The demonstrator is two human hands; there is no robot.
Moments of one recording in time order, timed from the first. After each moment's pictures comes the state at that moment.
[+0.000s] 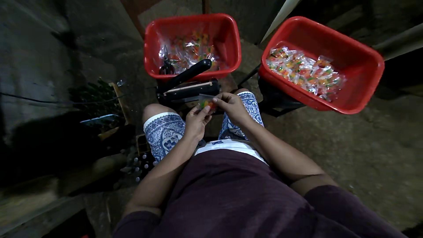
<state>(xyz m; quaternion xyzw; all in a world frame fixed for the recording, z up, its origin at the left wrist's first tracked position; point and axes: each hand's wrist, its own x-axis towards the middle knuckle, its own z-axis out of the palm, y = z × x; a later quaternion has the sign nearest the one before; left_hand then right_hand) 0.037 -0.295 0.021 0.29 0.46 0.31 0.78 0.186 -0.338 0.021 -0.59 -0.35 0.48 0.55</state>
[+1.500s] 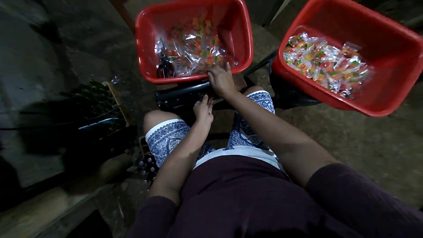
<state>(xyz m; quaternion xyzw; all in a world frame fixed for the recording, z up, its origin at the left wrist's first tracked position) 0.110 -0.218 -0.061 0.13 0.58 0.34 0.73 0.229 -0.199 -0.056 -0.76 -0.59 0.17 0.22</state>
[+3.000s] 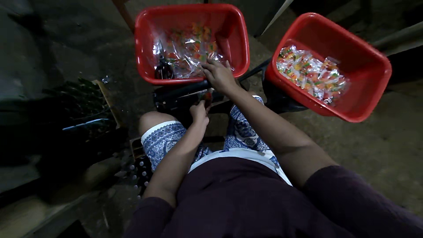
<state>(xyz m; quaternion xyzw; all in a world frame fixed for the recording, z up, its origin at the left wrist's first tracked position) 0.101 -0.212 -0.069 0.20 0.57 0.32 0.73 0.230 -0.181 -0.004 -0.76 -0.59 0.22 0.16</state>
